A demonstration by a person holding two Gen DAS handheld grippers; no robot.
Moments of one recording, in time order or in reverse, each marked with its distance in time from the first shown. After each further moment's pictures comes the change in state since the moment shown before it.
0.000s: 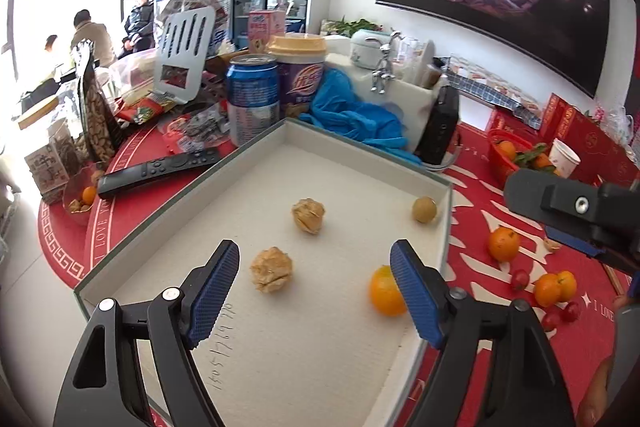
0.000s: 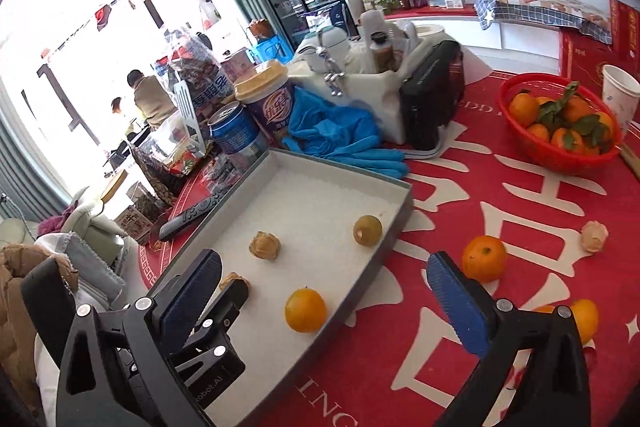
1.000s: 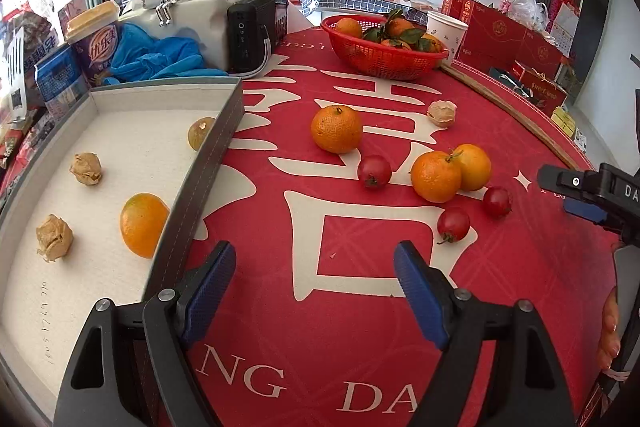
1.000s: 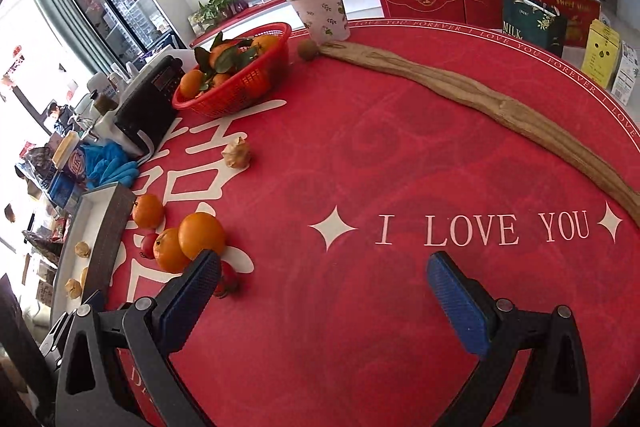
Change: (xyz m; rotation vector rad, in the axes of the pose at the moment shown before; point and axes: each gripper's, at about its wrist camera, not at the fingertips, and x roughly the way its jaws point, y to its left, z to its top) left arm 0.027 -0.120 -0.051 0.302 0.220 -0.254; right arm -0.099 -0.211 -0.082 0.381 -0.013 -0.375
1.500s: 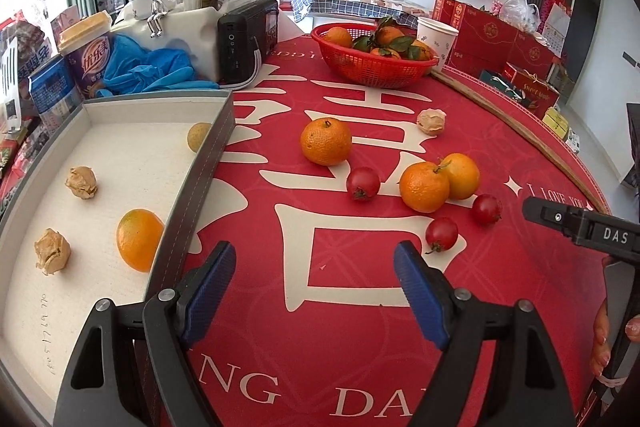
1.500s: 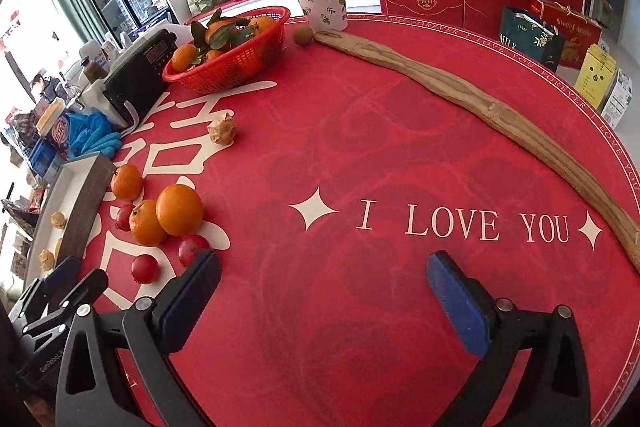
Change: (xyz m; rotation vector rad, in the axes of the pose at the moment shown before) left arm -0.005 -0.003 0.005 0.025 -0.021 -0.029; right arm 0.001 0.006 -0.009 -0.103 0.028 -0.087
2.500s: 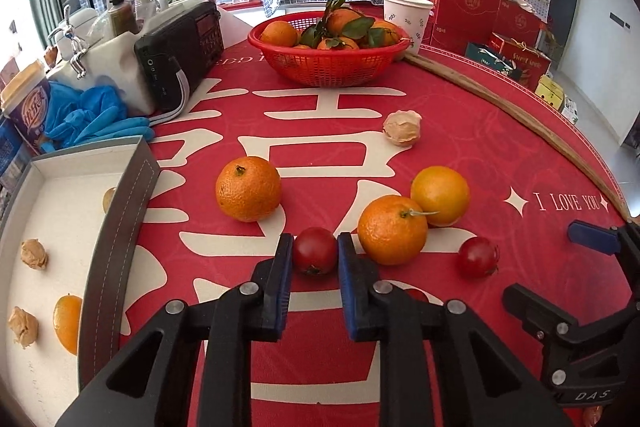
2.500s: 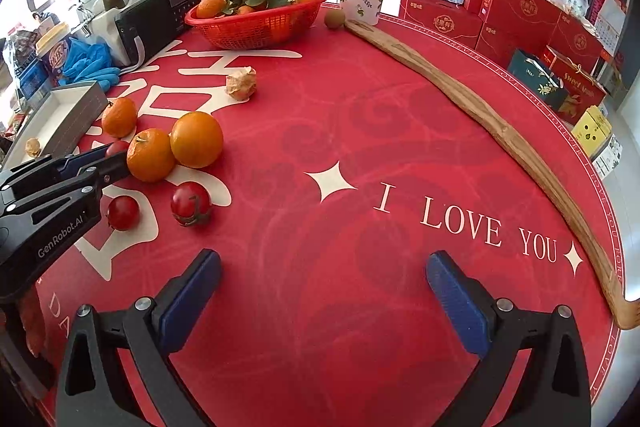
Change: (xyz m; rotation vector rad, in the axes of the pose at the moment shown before) left arm 0.047 -0.043 0.034 0.109 0.043 0.000; right arm 0.008 0.027 -0.015 -0.215 0.013 -0.108
